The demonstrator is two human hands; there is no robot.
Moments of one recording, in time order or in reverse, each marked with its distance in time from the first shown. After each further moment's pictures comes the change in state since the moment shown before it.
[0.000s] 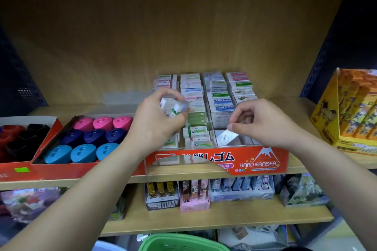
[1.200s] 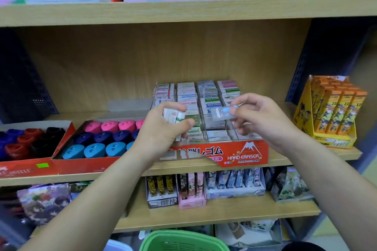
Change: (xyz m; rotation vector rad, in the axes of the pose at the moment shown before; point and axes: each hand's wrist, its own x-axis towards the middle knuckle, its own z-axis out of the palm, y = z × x) left_hand -0.040 0.030 0.002 -0.322 -0.094 -0.159; right_hand -0.039 -0.035 -0.016 0.673 0.175 0.202
